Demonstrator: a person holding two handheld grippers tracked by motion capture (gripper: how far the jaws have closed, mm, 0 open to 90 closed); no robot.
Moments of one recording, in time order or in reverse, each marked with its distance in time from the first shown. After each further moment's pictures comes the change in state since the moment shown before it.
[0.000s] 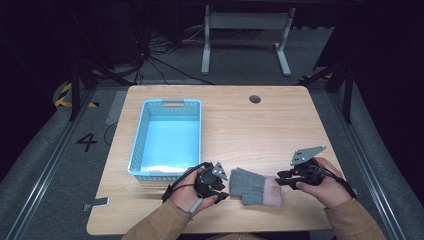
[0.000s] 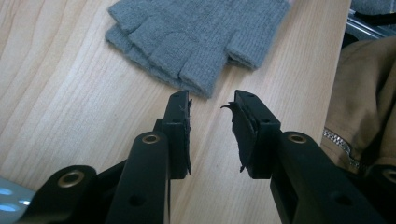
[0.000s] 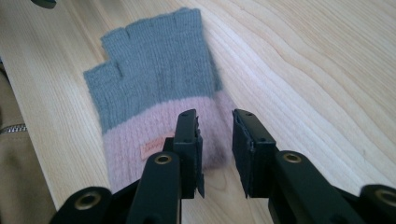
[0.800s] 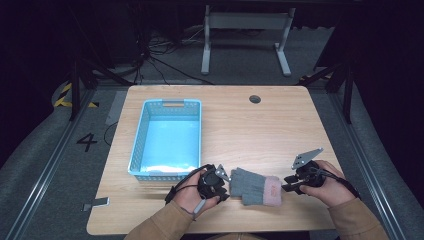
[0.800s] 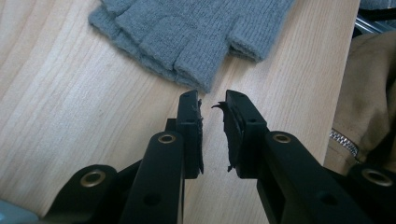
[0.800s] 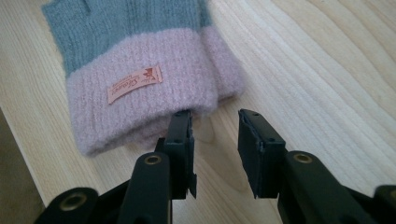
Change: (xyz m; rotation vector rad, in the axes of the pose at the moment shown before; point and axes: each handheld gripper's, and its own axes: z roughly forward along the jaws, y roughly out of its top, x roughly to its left) left arm 0.001 -0.001 0.016 0.041 -0.025 -0.020; right arm -0.012 -0.019 0.012 0.146 0.011 0.014
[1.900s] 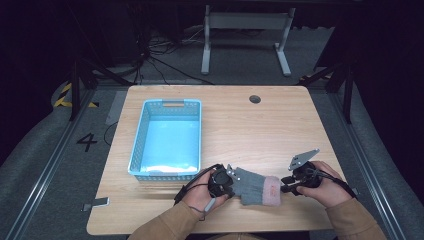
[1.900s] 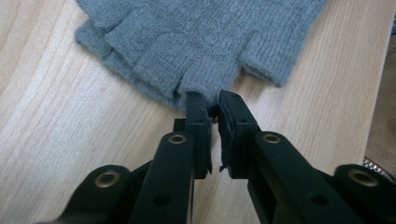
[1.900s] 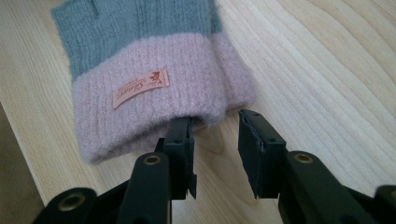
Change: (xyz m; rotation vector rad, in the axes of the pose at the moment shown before) left arm 0.000 0.016 0.025 0.042 0.036 0.022; right arm 0.005 0.004 0.005 -0.002 0.008 -0.020
